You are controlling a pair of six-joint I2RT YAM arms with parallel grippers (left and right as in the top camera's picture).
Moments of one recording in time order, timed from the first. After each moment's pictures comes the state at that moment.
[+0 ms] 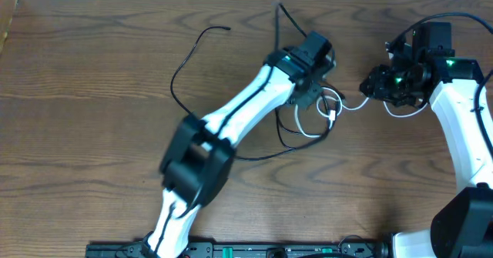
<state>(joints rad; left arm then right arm) -0.69 2.12 1.83 -0.86 0.04 0.06 -0.03 1.62 1.34 -0.92 -0.33 0.19</state>
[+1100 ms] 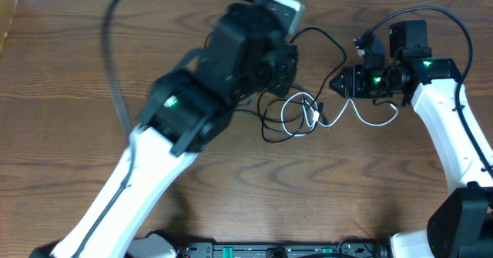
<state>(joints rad) -0.67 1.48 1.83 -0.89 0.04 -0.20 0.07 1.63 1.33 -0.84 -0.51 0.09</state>
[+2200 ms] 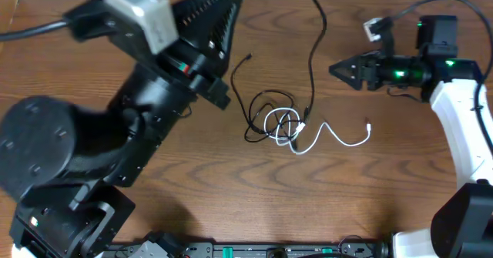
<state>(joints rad) -0.67 1.15 1.83 -0.37 -0.02 -0.21 -0.06 1.63 1.33 -0.71 -0.98 -0.14</state>
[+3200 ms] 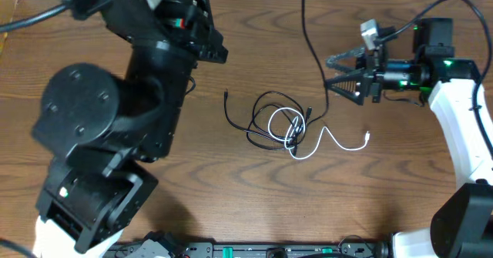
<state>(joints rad) -0.67 1.22 1.83 -0.38 -0.39 -0.22 -0.05 1.63 1.33 -0.78 -1.40 -0.53</state>
